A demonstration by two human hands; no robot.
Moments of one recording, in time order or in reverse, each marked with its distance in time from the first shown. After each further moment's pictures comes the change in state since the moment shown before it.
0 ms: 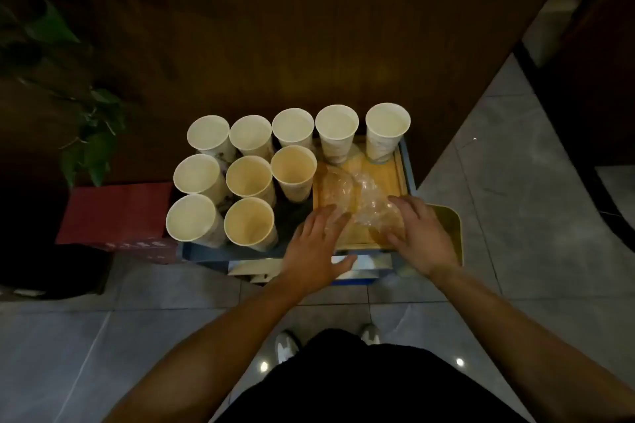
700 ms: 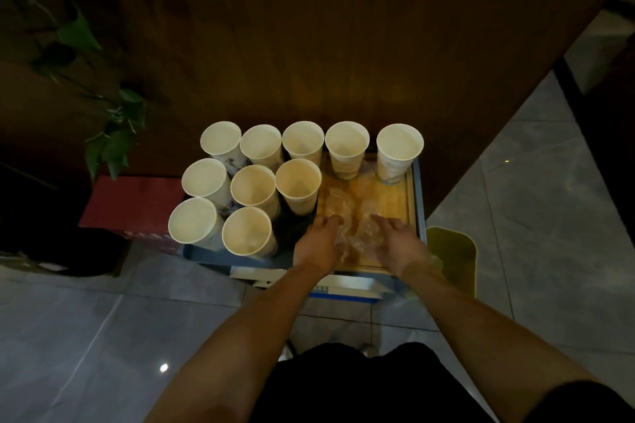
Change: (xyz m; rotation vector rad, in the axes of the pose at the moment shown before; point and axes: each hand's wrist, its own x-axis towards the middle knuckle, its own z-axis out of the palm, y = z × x) left_hand 0.057 0.009 0.007 -0.132 -0.183 -0.460; right_hand 0.054 0.005 0.030 -0.102 -0.343 0.027
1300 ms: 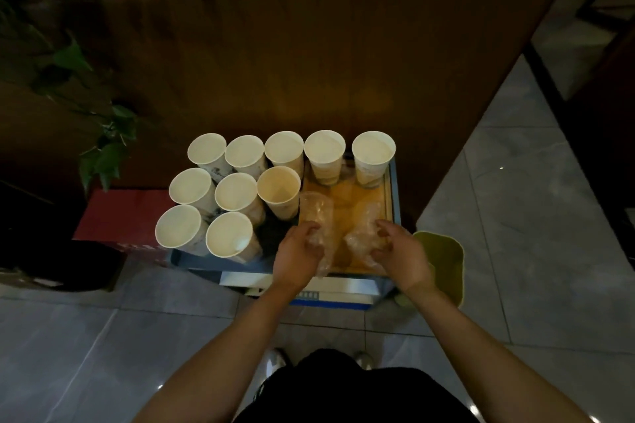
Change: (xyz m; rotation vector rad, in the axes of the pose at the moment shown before) left_hand -0.031 0.009 -0.001 -0.451 0.237 -0.058; right_hand -0.043 0.023 -0.018 0.475 0.221 0.030
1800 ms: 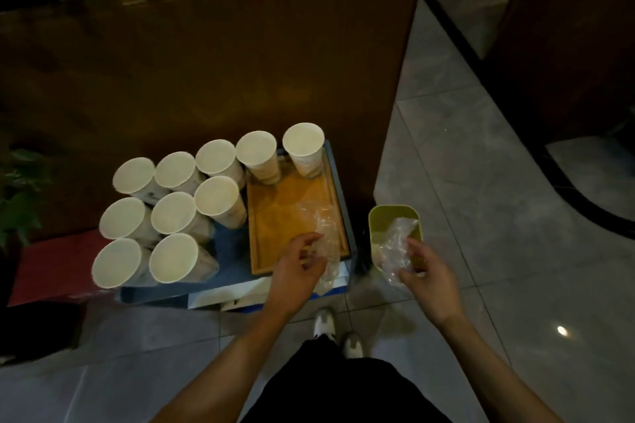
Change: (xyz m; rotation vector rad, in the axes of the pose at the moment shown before) left_hand -0.047 0.052 0.038 -0.254 -0.263 0.100; right_hand -0.111 0.079 -0.055 0.311 0.259 0.246
